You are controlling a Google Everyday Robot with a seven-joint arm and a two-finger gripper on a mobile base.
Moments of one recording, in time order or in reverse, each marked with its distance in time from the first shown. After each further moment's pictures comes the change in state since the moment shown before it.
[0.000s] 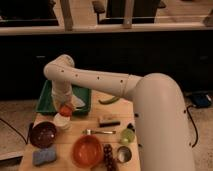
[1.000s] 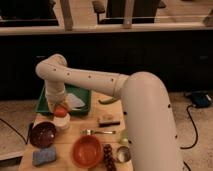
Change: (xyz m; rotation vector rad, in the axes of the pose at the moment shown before) arm -0.002 -0.021 0.008 -0.006 -0.052 -0.100
